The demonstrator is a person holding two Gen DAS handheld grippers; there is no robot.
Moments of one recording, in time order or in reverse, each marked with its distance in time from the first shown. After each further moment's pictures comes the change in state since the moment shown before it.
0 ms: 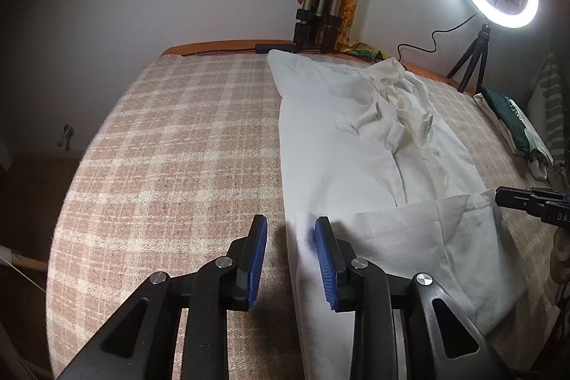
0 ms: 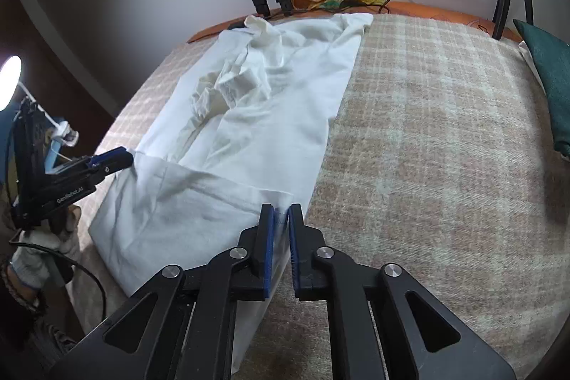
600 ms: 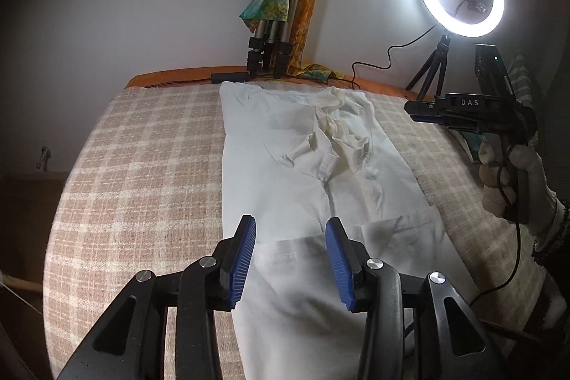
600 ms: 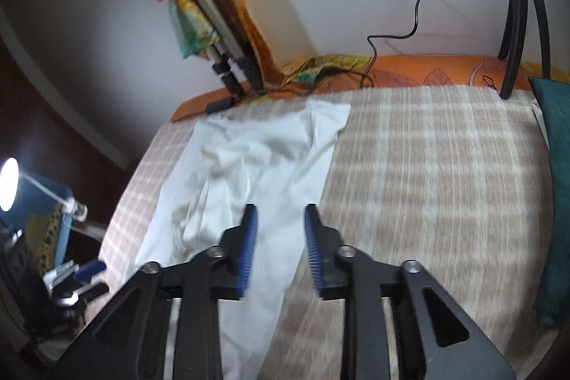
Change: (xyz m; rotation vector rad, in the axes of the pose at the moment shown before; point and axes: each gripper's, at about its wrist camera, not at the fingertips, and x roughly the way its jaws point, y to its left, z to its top) left arm -0.025 -0.033 0.025 0.035 -0.034 -0.122; right arm 0.012 -0.057 0.118 0.124 -0.100 0.069
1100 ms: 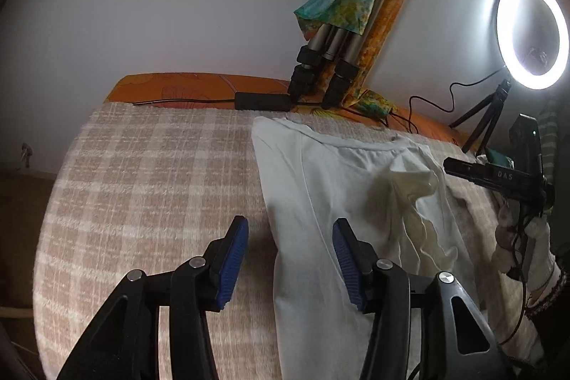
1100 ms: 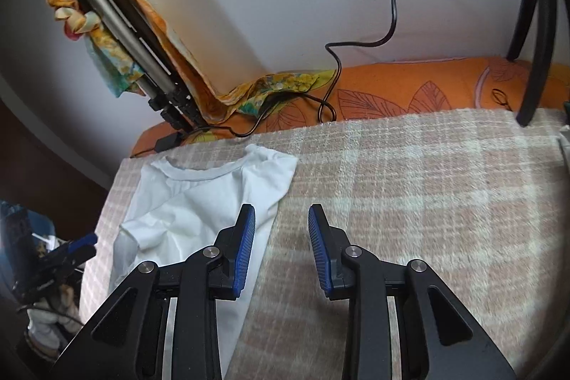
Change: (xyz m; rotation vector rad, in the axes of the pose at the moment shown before) left arm 0.106 0.074 0.101 -0.115 0.053 -0.029; right arm 0.062 -0.055 0.047 0.069 0.013 -0.031
